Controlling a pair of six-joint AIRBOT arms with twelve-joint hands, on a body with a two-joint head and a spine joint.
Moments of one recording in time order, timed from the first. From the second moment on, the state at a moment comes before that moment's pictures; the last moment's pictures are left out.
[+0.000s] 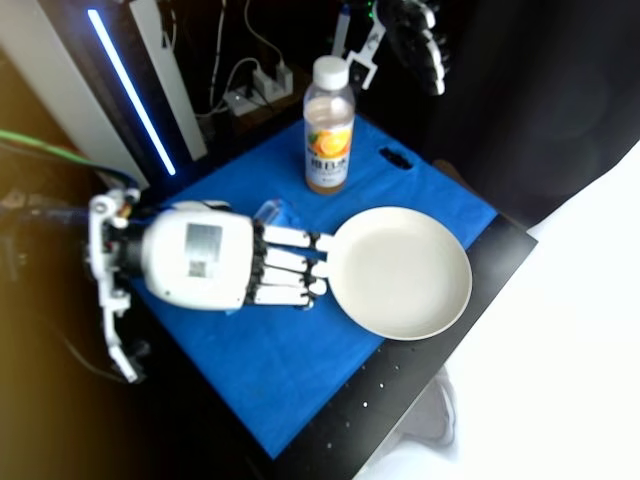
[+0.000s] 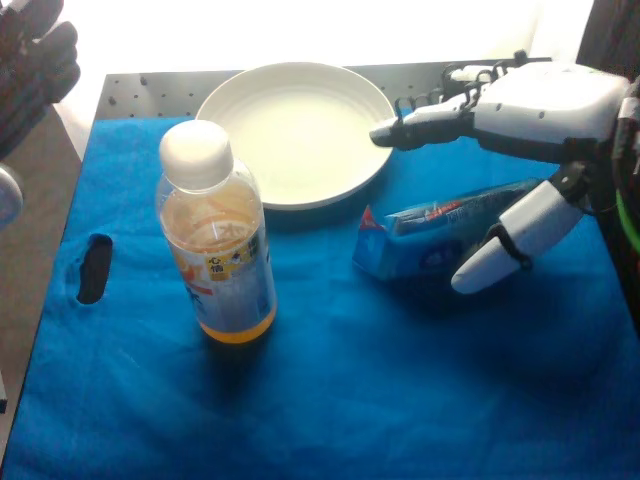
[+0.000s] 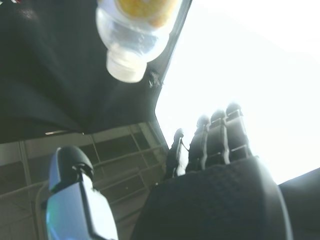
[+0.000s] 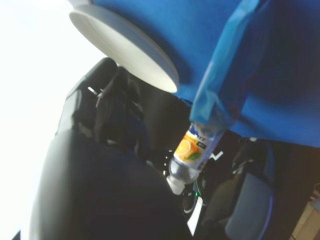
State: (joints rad) left arm 1.30 -0.91 1.12 -0.16 -1.60 0.08; right arm -0.60 -1.14 1.36 -0.66 0.47 -0.18
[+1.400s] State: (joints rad) left arm 1.32 -0.91 1.12 -0.19 -1.61 0.08; right arm -0.44 -1.14 1.36 -0.73 0.48 -0.17
